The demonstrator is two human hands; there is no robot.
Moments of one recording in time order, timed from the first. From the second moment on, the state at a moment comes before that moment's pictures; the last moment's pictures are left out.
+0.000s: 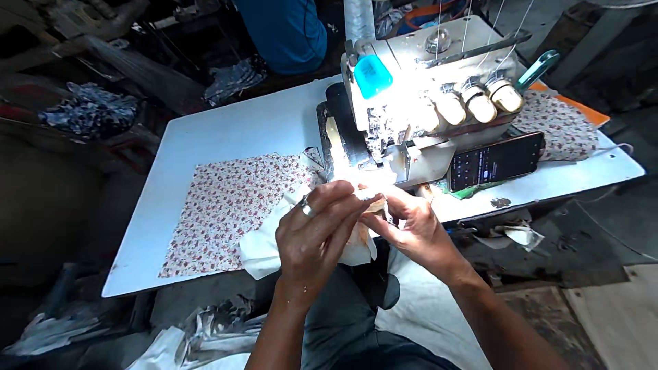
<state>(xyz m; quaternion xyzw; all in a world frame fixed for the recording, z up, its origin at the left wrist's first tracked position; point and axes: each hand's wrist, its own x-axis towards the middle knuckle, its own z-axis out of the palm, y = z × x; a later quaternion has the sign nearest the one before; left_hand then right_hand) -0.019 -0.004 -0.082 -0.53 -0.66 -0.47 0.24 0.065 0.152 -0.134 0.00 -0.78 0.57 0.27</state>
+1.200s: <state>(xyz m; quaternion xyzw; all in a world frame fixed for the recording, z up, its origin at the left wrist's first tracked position) -0.069 0.003 -0.102 -0.53 -0.79 -0.30 0.12 0.125 0.162 -0.191 -0.14 -0.73 0.64 0.17</state>
